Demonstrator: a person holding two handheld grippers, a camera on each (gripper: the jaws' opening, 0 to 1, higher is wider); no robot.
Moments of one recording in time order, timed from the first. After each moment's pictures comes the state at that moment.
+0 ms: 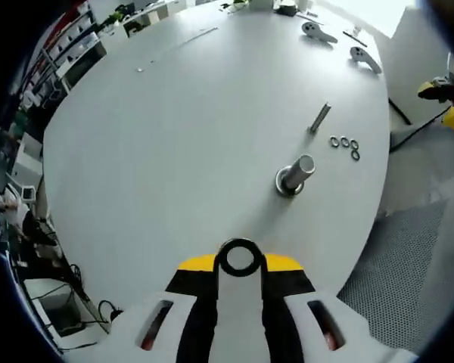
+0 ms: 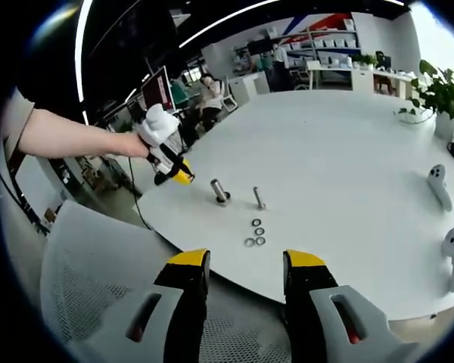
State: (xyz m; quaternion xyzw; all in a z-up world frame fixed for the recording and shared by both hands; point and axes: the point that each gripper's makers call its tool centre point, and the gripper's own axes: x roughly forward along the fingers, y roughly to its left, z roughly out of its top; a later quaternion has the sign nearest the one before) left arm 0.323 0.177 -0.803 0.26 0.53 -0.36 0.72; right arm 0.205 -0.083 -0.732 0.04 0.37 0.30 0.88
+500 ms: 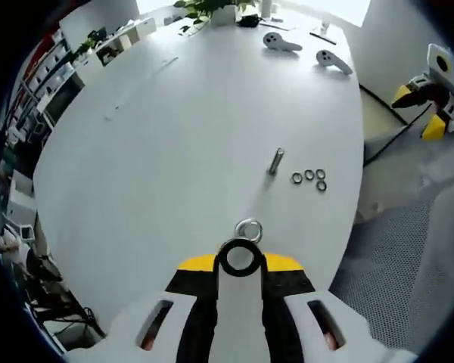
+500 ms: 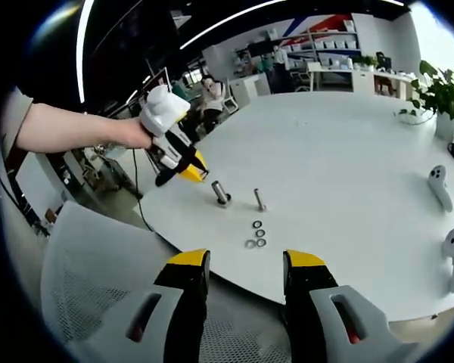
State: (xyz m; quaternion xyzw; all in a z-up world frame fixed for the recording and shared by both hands) left arm 0.323 0.116 -0.787 0.30 0.51 -0.41 0.70; right arm 0.205 -0.083 -0.729 0.04 0.36 0.30 0.88
